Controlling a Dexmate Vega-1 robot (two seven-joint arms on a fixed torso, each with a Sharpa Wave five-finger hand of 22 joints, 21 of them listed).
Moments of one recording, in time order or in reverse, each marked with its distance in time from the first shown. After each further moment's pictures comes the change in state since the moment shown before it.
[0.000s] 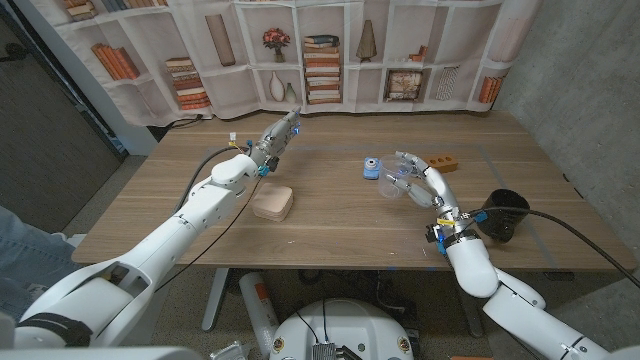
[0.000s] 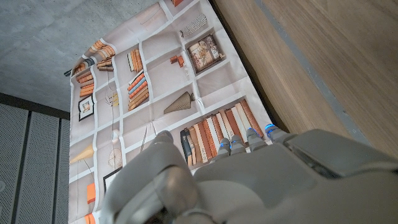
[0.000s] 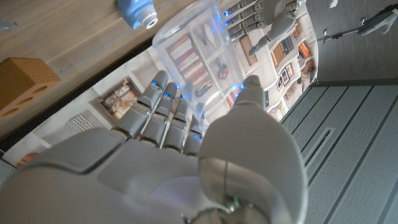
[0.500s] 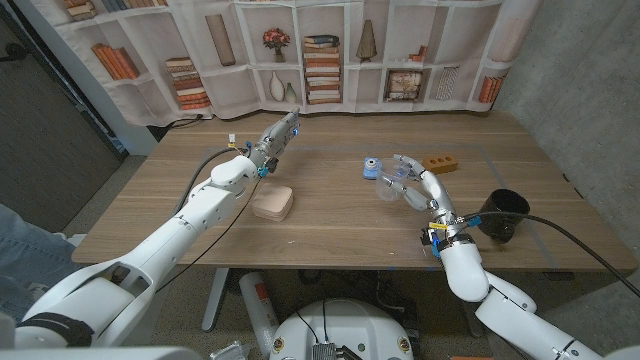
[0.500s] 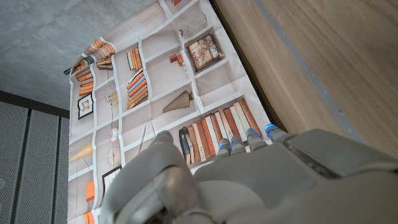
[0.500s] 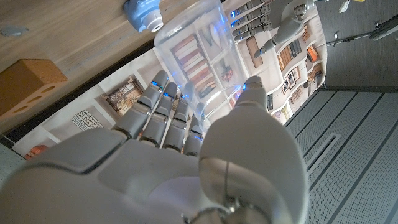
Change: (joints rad) left arm -0.005 -0.010 -0.001 0.031 -0.002 -0.020 -0.015; left_hand 0.000 0.000 0.000 0.000 0.000 0.000 0.000 0.000 0.000 0.000 0.000 0.000 0.000 0.000 0.000 0.000 0.000 0.000 0.000 0.000 0.000; right arm 0.003 0.018 -0.040 -0.007 -0.052 -0.058 -0.063; right_hand -0.014 -0.013 -0.008 0.001 0.007 0.000 0.000 0.001 -0.005 -0.004 -0.004 0.000 0.000 0.000 0.000 0.004 0.000 -0.003 -0.004 0.000 0.000
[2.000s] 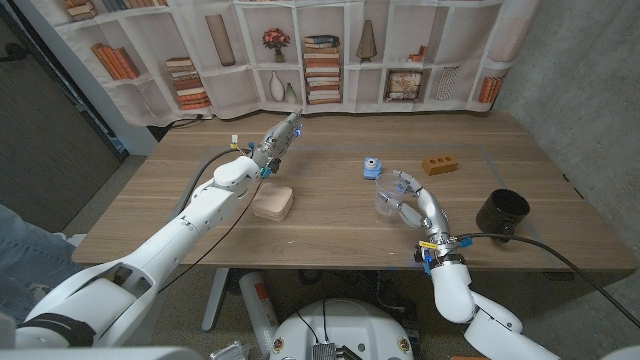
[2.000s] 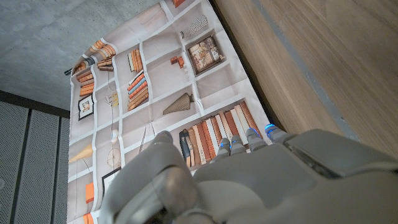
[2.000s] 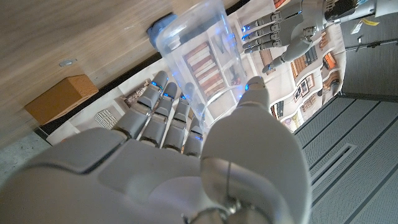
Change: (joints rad) left arm 0.003 -0.008 0.005 -0.004 0.000 0.002 0.006; left_hand 0.000 0.000 0.004 0.004 0.000 0.000 0.000 0.000 0.000 0.000 0.000 0.000 0.000 0.000 0.000 0.000 0.000 0.000 0.000 0.000 0.000; right arm -0.024 0.053 -0.071 0.044 -0.094 -0.063 -0.135; right_hand -0.019 -0.016 0.001 -0.001 0.016 -0.011 -0.011 -0.005 -0.011 -0.009 0.002 0.008 0.000 0.000 0.000 0.015 0.009 -0.007 0.000 0.000 0.000
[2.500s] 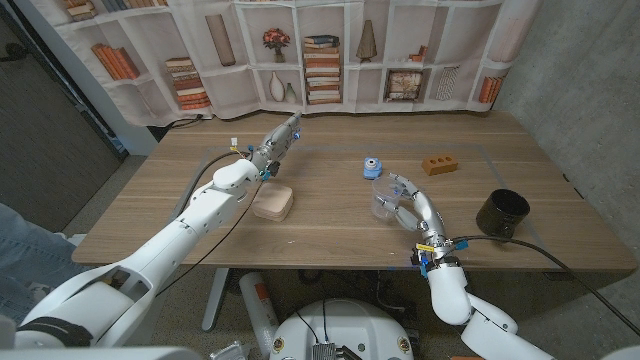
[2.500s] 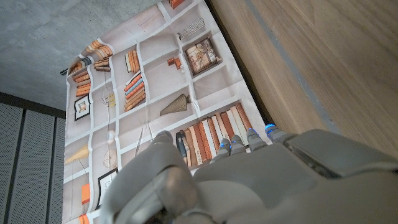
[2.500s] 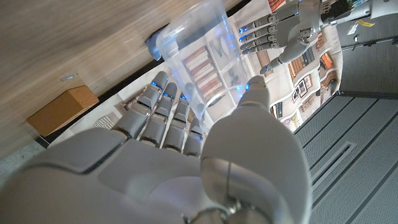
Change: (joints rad) left arm 0.011 0.006 -0.001 -0.009 -0.003 0.009 0.004; left_hand -0.006 -0.006 0.000 0.000 0.000 0.000 0.000 0.000 0.000 0.000 0.000 0.000 0.000 0.000 0.000 0.000 0.000 0.000 0.000 0.000 0.000; right arm 0.013 0.013 -0.021 0.043 0.004 0.032 -0.005; right_hand -0.001 -0.008 -0.004 -0.004 0.004 -0.003 0.003 0.001 -0.008 -0.004 -0.004 0.000 0.005 -0.014 0.000 0.004 0.000 -0.003 0.003 -0.008 0.000
